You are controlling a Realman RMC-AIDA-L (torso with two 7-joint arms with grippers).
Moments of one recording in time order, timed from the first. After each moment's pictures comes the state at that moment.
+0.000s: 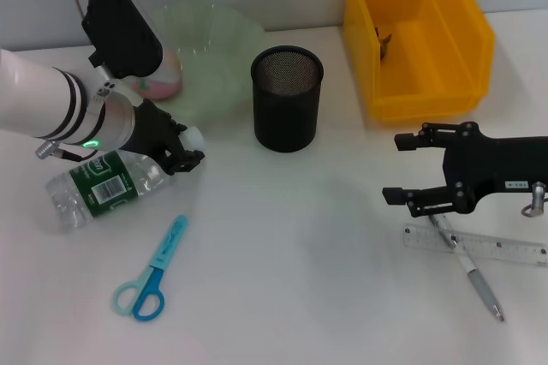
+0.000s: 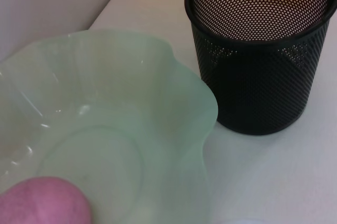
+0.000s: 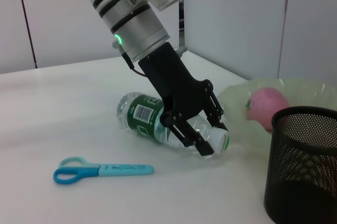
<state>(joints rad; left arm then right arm) -0.81 -2.08 1.40 0.74 2.43 0.90 -1.98 0.48 2.04 -0.66 -0.76 -2.09 -1.59 1.20</state>
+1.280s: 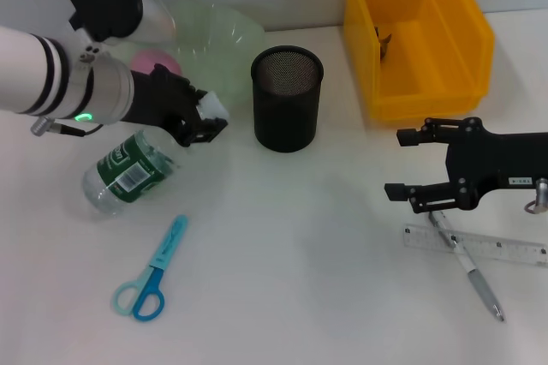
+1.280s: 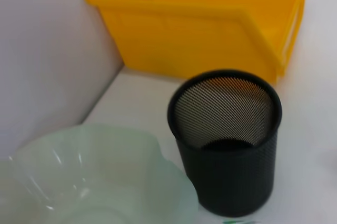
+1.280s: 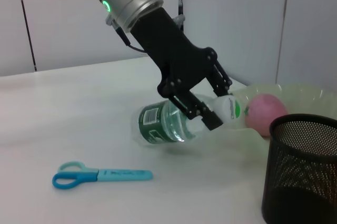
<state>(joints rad) -0.71 -2.07 1.41 1.01 2.35 1.05 -2.00 0.47 2.05 -0.65 -0.80 -2.08 -1.61 1.21</state>
